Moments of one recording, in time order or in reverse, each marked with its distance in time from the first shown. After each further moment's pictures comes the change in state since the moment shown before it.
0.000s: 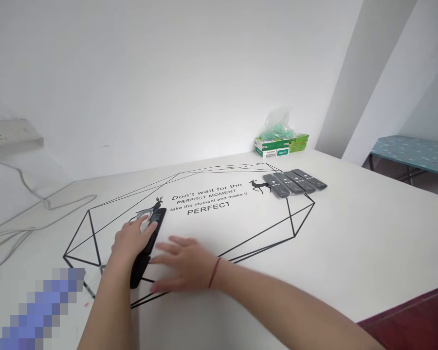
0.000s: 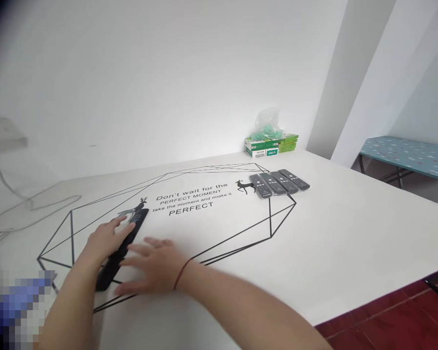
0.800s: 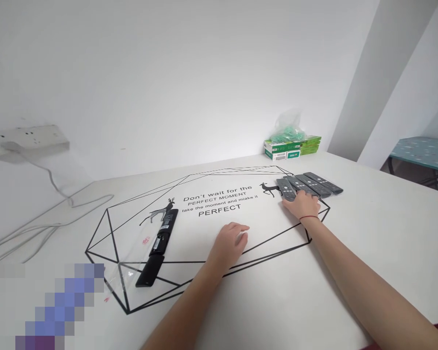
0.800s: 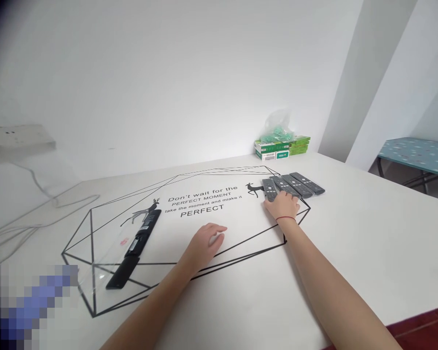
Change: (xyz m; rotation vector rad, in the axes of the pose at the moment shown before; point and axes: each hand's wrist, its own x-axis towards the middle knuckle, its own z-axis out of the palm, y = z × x) left_hand -0.096 0.143 0.065 -0.576 -0.211 0.708; right_hand -0.124 0.173 -0.116 -0.283 0.509 1.413
